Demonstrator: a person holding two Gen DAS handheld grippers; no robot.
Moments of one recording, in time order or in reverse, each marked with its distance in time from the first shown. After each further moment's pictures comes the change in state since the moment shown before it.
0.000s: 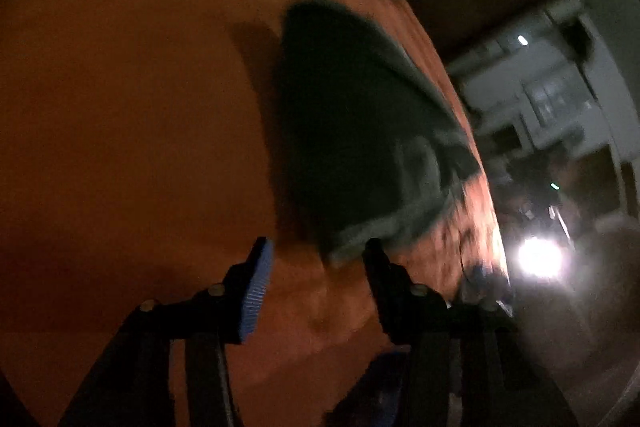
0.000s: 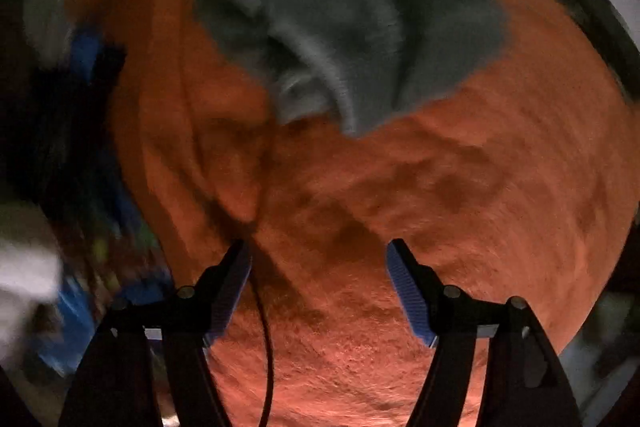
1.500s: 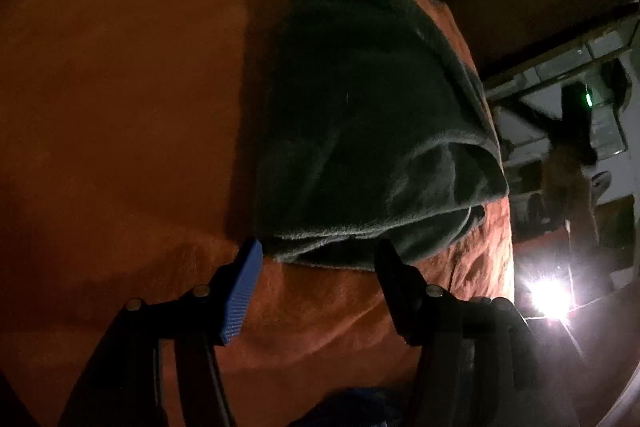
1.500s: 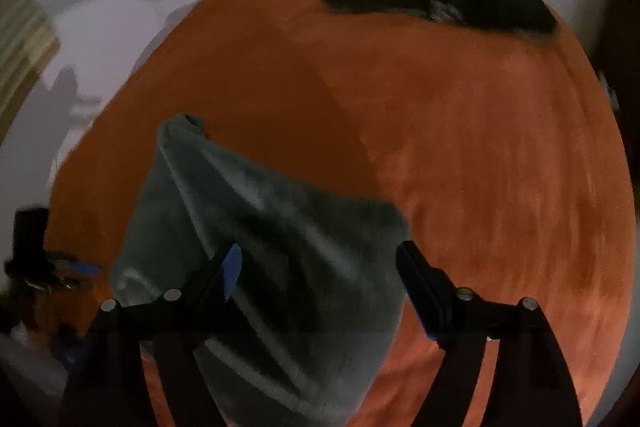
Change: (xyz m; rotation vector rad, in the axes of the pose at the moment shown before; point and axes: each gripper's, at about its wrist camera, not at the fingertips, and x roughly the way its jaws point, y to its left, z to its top) left arm 0.050 -0.040 -0.056 -0.140 -0.028 0.103; right arm -0.035 -0.061 0.130 0.562 -0.351 -0.025
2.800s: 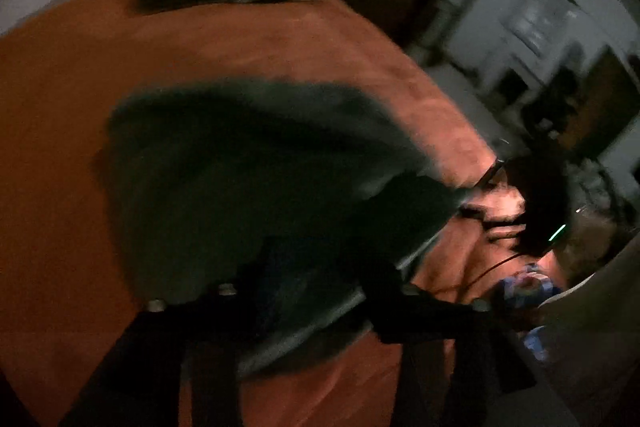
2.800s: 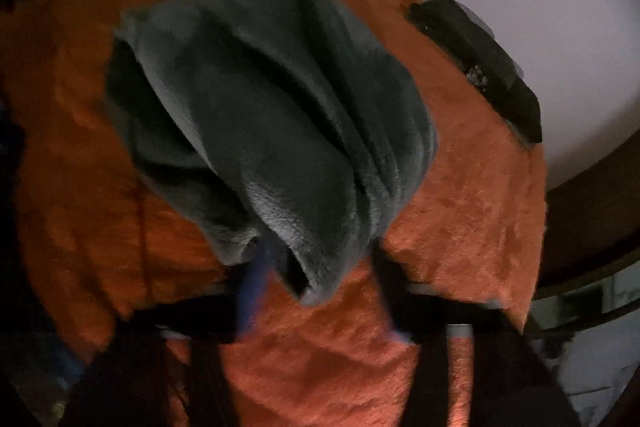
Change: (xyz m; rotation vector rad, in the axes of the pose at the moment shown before) left arm 0.022 -0.144 0.101 0.525 -0.034 -0.021; right arm -0.008 0.122 -0.188 -0.650 0.019 -0.374
